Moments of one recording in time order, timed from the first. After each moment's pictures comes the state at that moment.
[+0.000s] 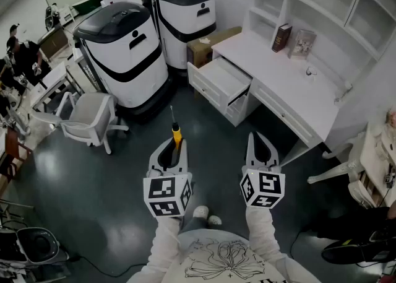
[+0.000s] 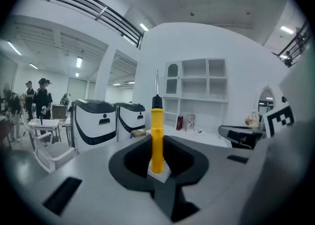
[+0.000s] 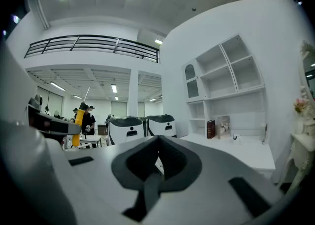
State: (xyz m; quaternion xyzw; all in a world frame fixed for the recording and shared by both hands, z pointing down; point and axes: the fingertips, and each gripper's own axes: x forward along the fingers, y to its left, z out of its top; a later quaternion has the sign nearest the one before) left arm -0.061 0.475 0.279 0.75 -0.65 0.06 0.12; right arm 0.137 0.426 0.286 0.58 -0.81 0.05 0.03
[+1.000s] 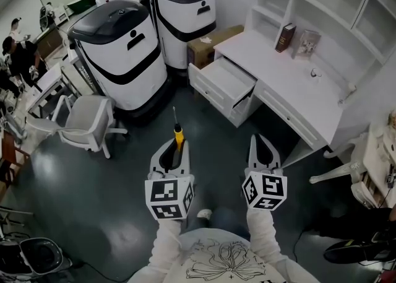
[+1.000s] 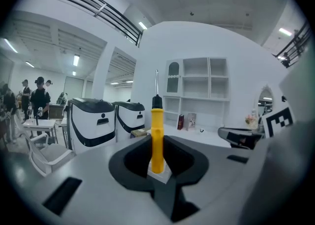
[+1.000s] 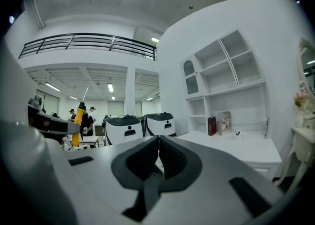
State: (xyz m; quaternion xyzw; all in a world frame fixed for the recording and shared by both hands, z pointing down) left arm -0.100 0.430 0.293 0.76 -0.64 0.06 0.12; right arm 0.100 0.386 0.308 0.59 -0.81 0.06 0.03
